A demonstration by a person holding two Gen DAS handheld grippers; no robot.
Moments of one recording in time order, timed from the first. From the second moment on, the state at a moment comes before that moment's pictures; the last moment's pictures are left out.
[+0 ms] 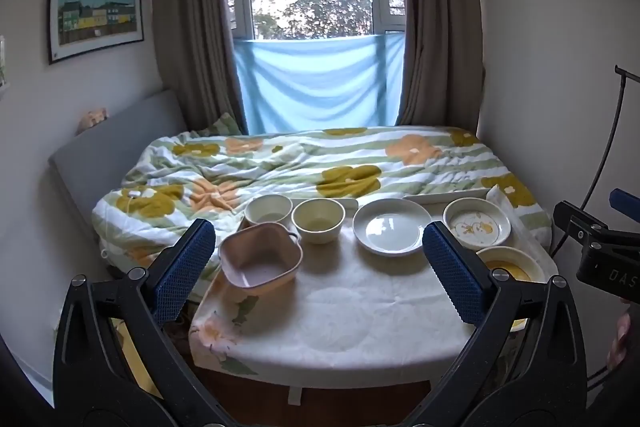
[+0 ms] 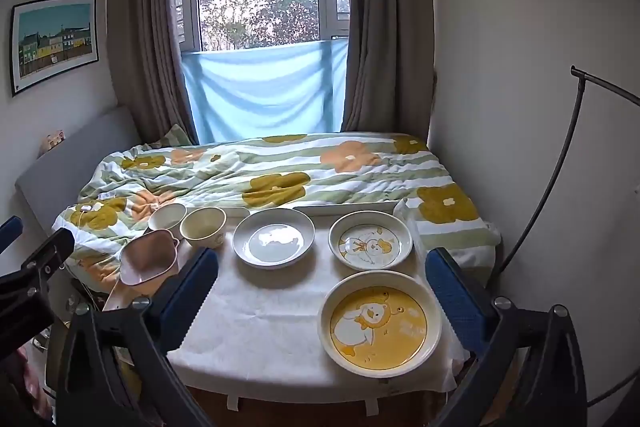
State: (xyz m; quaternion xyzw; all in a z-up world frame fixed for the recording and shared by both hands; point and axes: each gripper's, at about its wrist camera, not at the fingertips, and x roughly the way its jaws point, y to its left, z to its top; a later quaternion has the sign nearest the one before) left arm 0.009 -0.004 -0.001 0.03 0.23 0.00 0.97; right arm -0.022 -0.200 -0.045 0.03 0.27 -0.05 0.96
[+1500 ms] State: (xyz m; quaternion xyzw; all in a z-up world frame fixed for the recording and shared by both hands) left arm 0.006 -0.016 -0.001 0.04 0.23 0.00 0.97; right arm -0.018 -0.201 -0.051 0.03 0.28 -0.04 0.96
